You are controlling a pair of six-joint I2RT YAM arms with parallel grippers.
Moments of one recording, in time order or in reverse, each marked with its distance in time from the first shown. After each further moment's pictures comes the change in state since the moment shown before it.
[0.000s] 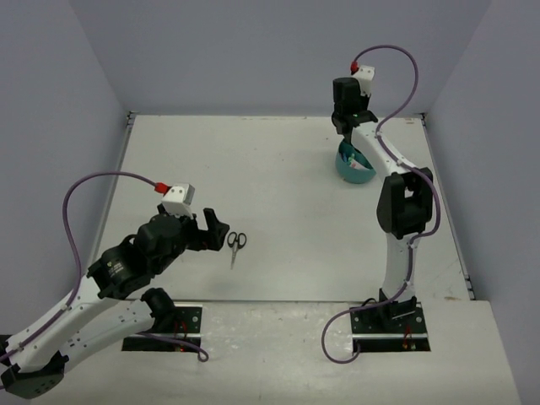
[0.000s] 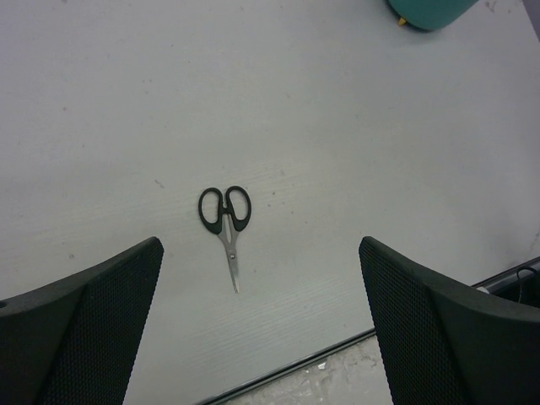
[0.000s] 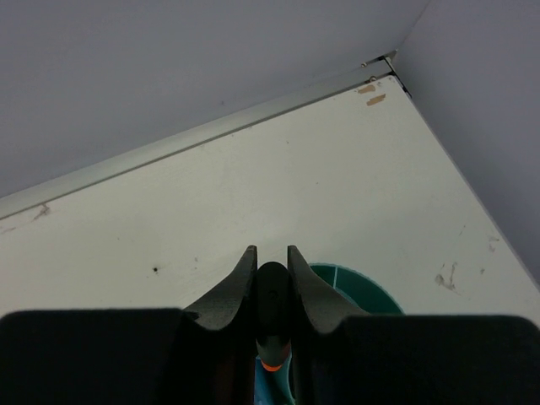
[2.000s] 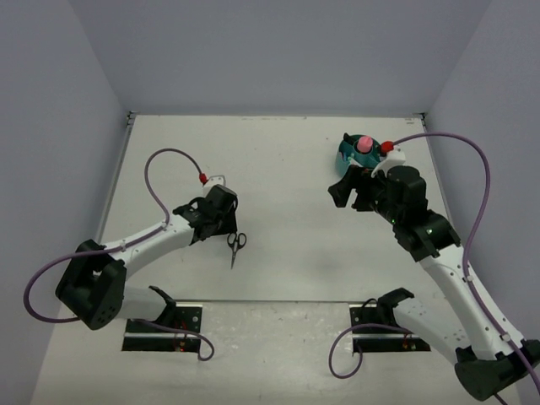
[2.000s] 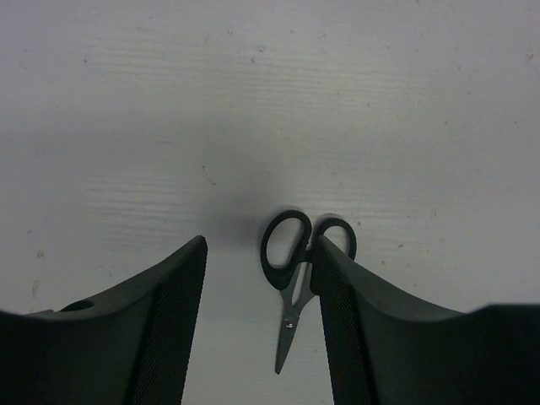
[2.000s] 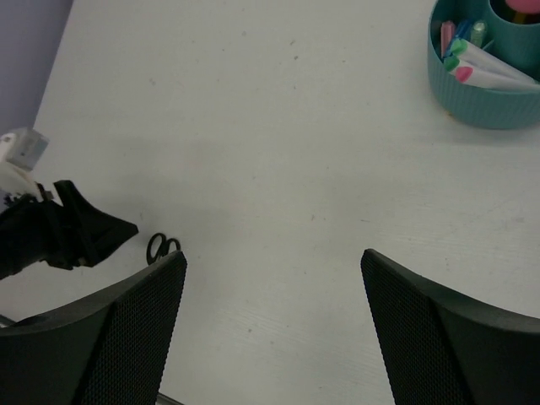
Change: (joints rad) left arm 0.232 0.733 -0.040 0.250 0.030 -0.120; right arm 0.144 -1.237 -0.934 -0.252 -0.753 0.231
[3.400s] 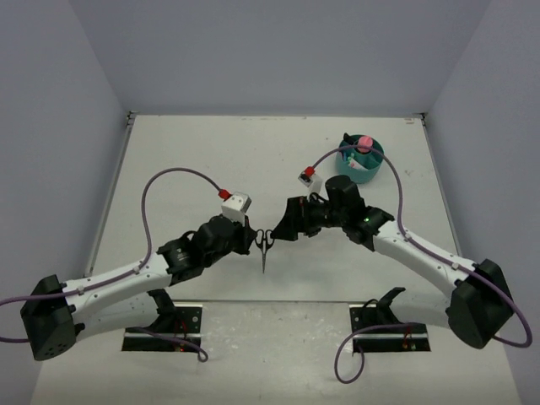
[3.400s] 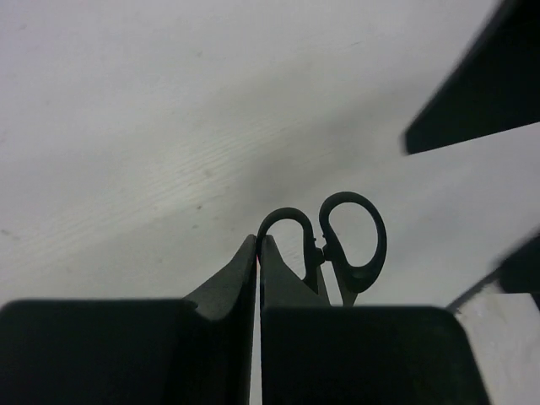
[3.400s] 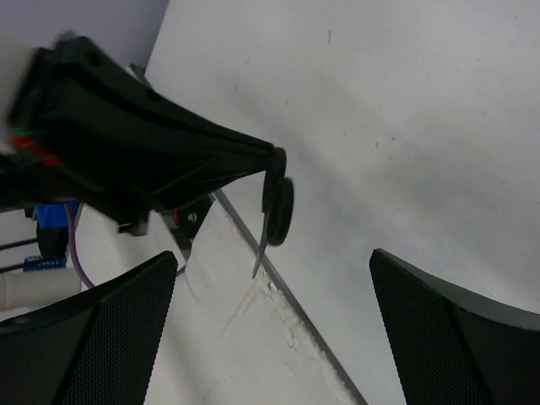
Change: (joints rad) left arm -0.304 -0.325 -0.208 0.330 0.073 0.159; right arm 0.220 0.295 -0.204 0.399 -0.548 0.138
